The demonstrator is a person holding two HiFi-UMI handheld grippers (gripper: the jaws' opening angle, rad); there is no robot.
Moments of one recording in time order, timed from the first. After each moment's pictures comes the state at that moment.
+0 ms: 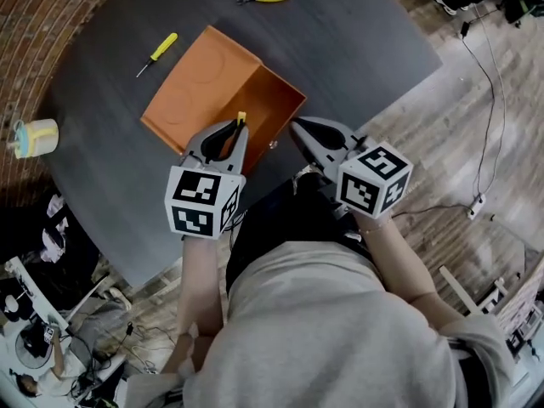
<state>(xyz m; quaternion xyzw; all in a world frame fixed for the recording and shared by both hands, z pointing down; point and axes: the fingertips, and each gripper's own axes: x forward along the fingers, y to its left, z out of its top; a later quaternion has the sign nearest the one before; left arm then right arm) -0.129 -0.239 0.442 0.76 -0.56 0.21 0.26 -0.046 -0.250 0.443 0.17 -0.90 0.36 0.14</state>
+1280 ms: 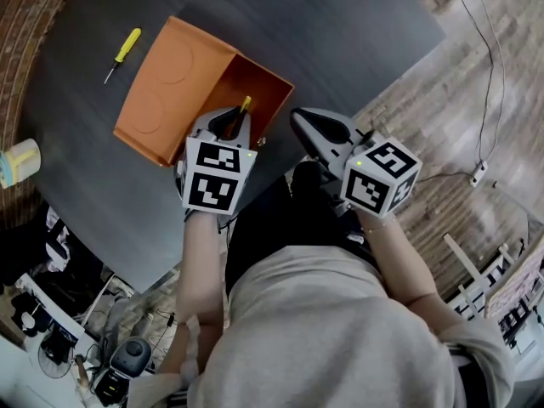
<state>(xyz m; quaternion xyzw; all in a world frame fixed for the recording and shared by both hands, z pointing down) -0.104 -0.262 0.525 0.75 -0.48 0.34 0.29 -0.023 -0.261 0.478 0.22 -0.87 0.42 0.12</state>
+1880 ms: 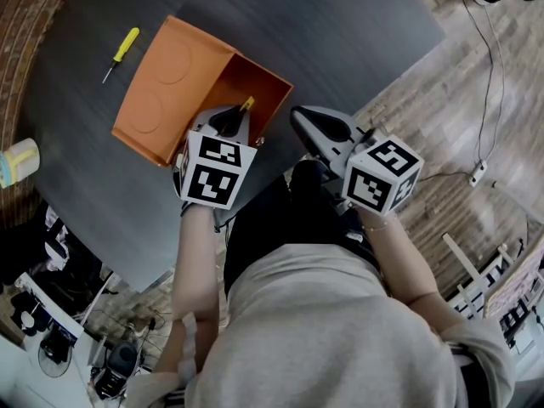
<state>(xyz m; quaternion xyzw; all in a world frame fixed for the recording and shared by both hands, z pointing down) -0.103 -0.259 0.537 0.75 -0.46 0.37 0.29 -0.023 -0.262 0.477 0.22 -0.87 0.42 0.12</state>
